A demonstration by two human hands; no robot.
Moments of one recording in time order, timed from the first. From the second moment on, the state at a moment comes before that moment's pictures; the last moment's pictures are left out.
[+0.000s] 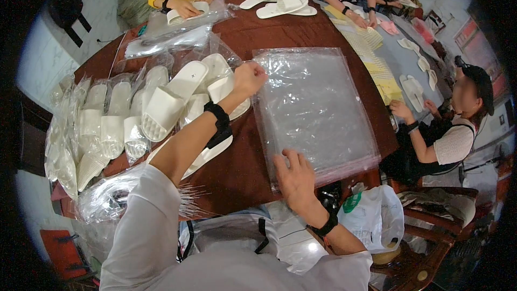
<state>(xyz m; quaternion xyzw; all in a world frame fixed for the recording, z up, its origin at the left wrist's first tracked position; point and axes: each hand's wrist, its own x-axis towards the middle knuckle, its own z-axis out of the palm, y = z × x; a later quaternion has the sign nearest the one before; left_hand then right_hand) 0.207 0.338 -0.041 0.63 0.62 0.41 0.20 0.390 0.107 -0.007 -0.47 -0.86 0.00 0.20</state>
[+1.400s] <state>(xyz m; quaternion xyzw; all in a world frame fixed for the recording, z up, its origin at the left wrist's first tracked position) -0.019 0.017 0.016 0.56 0.62 0.38 0.40 0.244 0.119 0.056 -0.34 -0.87 0.16 0.31</state>
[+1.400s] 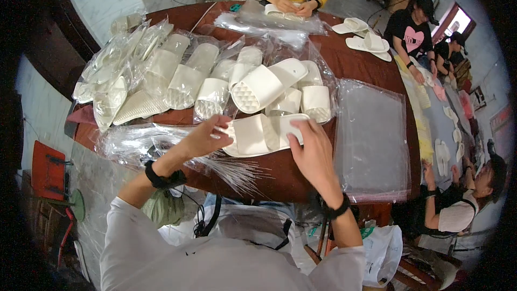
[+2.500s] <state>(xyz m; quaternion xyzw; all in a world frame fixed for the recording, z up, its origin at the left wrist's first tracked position) -0.019 0.037 -0.009 0.46 0.54 0.40 0.58 0.224 0.057 0.016 -0.46 -0.80 0.20 0.34</state>
